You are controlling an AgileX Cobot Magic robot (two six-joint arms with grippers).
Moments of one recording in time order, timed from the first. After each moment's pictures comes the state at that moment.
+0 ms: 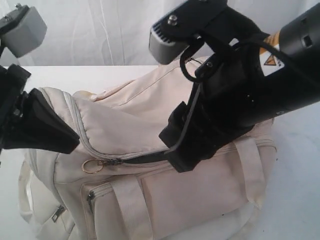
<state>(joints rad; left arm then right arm) -0.38 1.13 -1.02 -0.70 1.19 1.09 0.98 1.19 -1.12 0.04 0.88 -0.14</state>
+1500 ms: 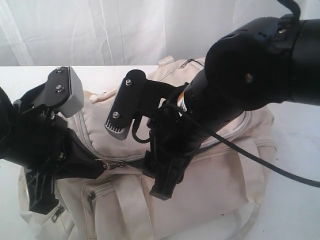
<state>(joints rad) -0.50 1.20 -0.80 -0.76 0.84 1.20 0.98 1.49 -1.12 0.03 0.75 -0.54</state>
